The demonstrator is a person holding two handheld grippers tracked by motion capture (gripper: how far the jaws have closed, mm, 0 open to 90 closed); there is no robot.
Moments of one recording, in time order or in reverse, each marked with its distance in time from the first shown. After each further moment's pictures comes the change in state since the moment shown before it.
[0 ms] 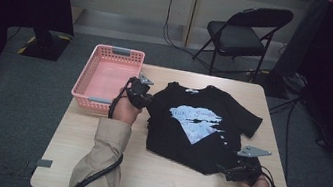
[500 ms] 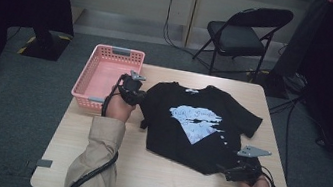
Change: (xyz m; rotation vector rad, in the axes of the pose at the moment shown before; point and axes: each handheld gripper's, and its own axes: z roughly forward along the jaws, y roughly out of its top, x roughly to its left) left arm 0.019 -0.004 -0.010 -0.006 0.032 -0.048; right arm 0.000 0.000 0.000 0.000 0.000 0.001
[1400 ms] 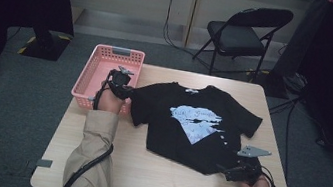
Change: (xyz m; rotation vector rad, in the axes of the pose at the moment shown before) left arm 0.038 -0.006 0.008 0.042 0.087 -0.048; right arm 0.000 0.000 0.000 0.000 0.001 0.000
